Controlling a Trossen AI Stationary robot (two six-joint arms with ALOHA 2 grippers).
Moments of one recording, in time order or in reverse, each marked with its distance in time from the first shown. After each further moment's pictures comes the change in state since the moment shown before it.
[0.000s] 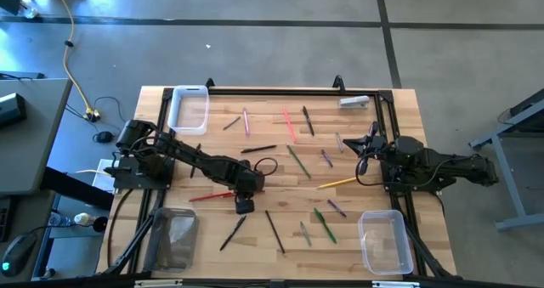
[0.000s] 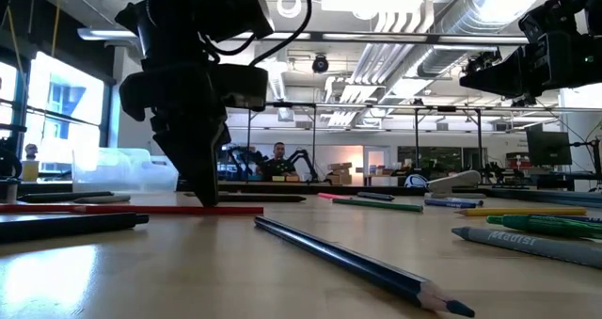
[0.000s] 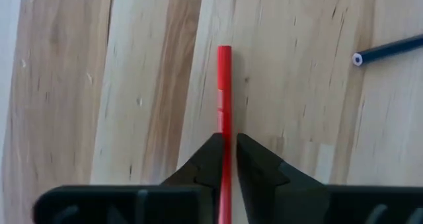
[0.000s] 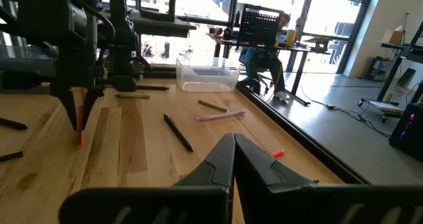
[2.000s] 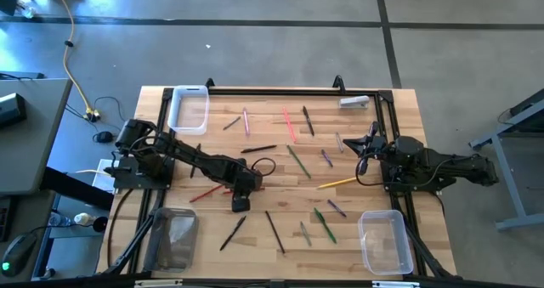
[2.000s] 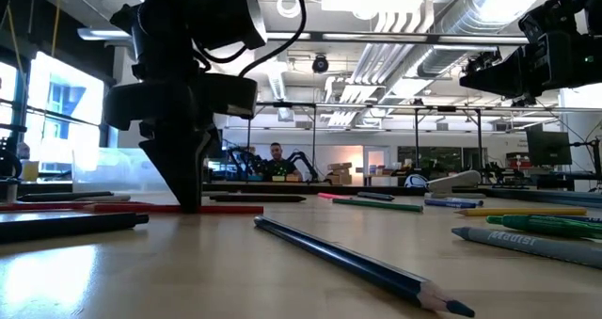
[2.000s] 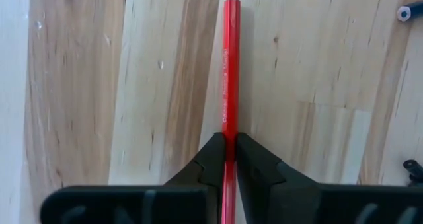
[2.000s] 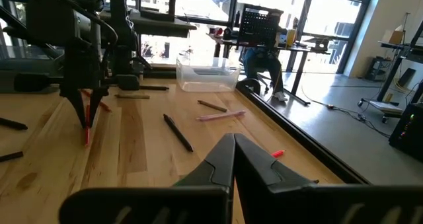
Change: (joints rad) left arm 0.005 0.001 -0.019 -0.059 -0.011 0.029; right arm 0.000 0.000 0.000 0.000 0.000 0.000
